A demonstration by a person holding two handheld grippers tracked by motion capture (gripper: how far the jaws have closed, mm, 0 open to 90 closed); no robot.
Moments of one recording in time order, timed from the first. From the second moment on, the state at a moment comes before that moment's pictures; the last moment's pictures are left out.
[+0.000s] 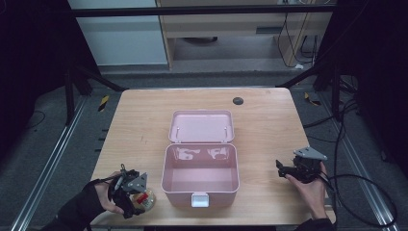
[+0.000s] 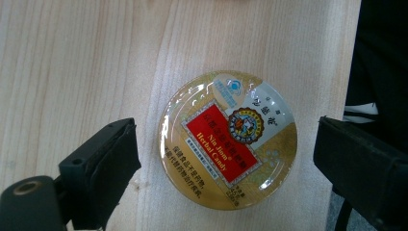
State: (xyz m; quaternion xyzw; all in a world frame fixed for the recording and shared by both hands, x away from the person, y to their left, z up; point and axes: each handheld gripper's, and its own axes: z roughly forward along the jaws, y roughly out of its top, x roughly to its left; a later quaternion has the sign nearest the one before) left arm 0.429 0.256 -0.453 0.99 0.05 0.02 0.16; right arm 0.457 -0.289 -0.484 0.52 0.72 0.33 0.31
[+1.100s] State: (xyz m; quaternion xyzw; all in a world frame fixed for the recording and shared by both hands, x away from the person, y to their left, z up) left arm 0.435 0.256 -0.474 0.99 0.06 0.00 0.16; right arm 0.458 -0.288 -0.485 0.52 0.73 0.33 0.31
